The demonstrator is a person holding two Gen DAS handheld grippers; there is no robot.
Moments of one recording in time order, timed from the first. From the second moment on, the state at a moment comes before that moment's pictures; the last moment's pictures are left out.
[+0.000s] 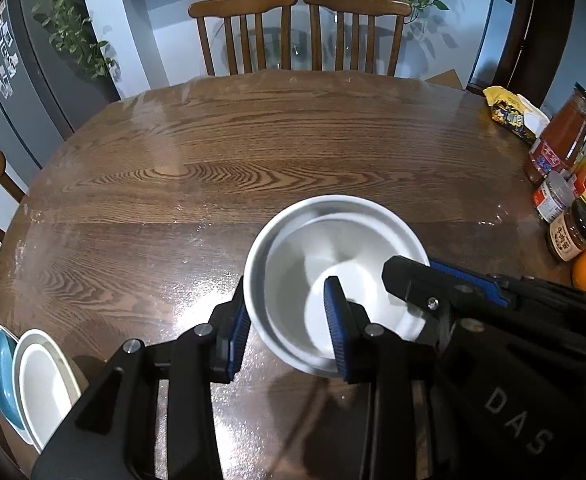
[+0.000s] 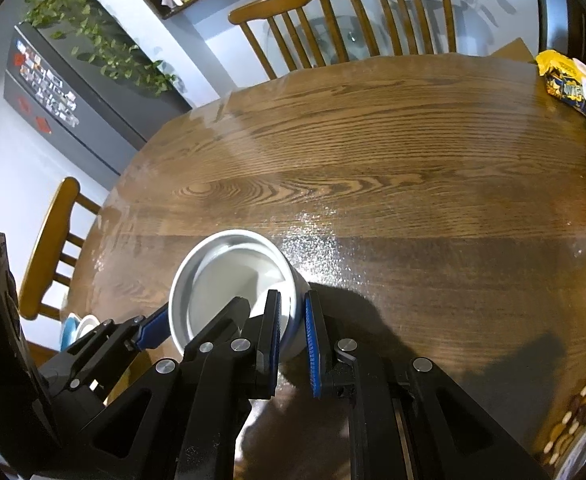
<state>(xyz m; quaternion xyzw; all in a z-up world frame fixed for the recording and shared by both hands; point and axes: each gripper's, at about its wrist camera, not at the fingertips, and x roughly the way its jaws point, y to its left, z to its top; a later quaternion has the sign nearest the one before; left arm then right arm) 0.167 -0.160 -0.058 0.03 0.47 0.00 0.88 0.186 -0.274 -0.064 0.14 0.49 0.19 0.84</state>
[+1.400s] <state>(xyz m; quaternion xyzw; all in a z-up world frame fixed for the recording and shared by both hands) 0.050 -0.112 -0.018 0.04 0.42 -0.01 0.91 0.073 -0.228 -0.015 0.13 0.45 0.20 0.86</state>
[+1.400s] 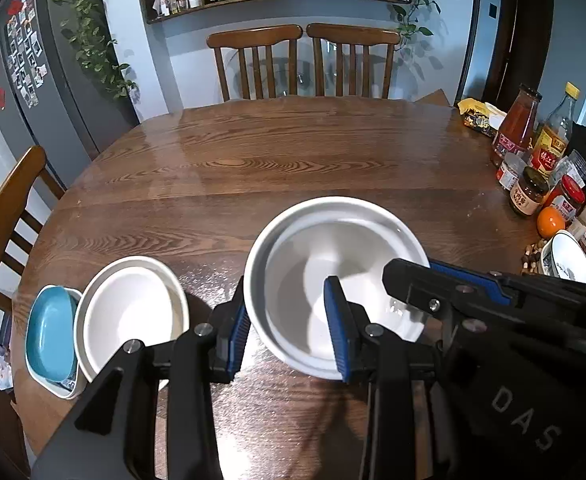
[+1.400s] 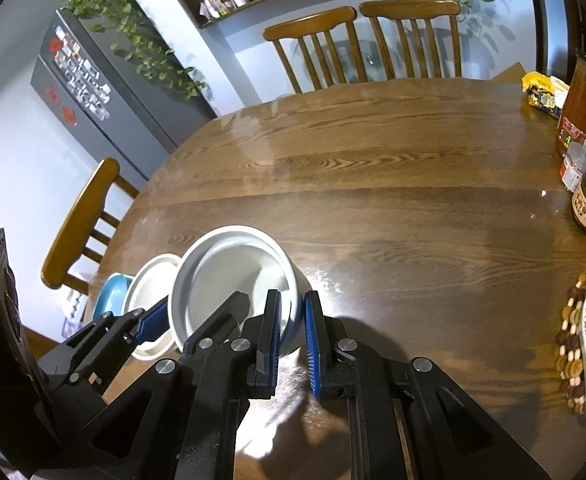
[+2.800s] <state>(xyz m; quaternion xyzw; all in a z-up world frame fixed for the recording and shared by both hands) 0.029 0.014 -0.006 0.00 0.41 0.05 0.91 0.063 -0.089 0.005 0.08 0.45 0.25 0.85</state>
